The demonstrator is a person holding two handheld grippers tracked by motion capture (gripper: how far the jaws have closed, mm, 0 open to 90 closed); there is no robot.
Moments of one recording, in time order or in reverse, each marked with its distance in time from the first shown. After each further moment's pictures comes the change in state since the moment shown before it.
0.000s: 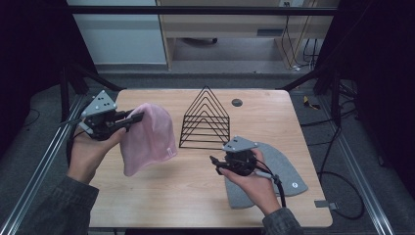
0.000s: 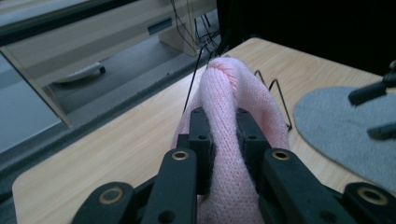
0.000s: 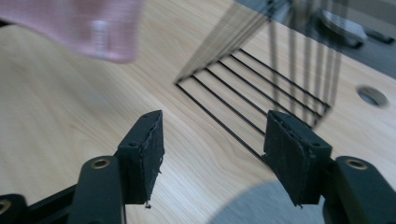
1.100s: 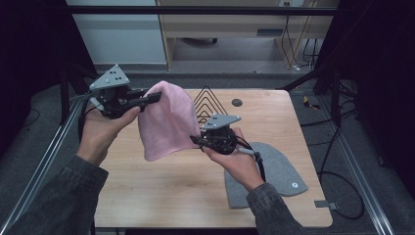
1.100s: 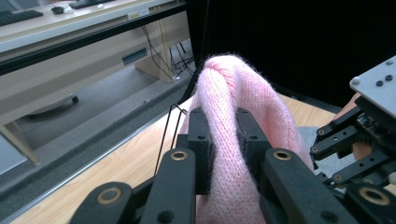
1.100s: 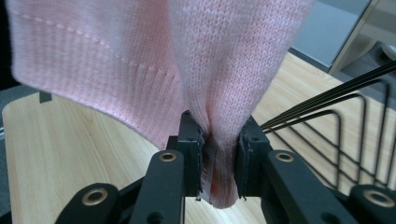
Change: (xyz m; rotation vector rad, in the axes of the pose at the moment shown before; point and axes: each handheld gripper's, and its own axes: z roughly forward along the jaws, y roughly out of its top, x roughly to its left) left arm -0.010 0.062 0.014 -0.083 -0.113 -0.002; right arm 0.003 0.071 0.020 -0.075 0.197 -0.029
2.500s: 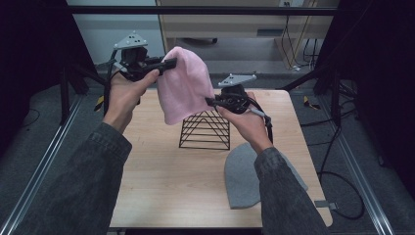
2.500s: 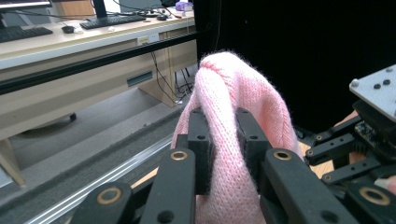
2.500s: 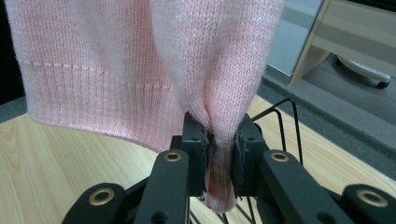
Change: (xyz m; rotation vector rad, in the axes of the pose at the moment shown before) left arm 0.047 0.043 0.070 -0.096 0.009 -0.080; right arm -0.094 0.044 0.003 -0.043 -0.095 0.054
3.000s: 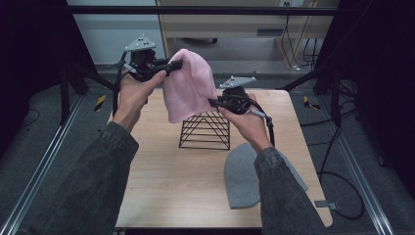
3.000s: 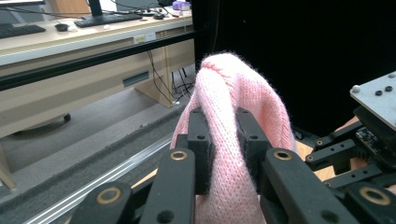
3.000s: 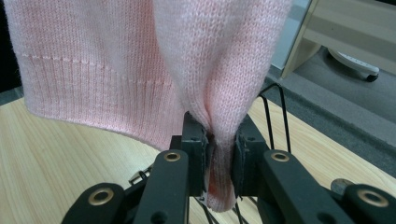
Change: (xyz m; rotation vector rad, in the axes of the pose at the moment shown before) left arm 0.004 -0.010 0.023 -0.006 -0.018 0.005; right arm -0.012 -0.013 0.011 0.025 -0.035 -0.003
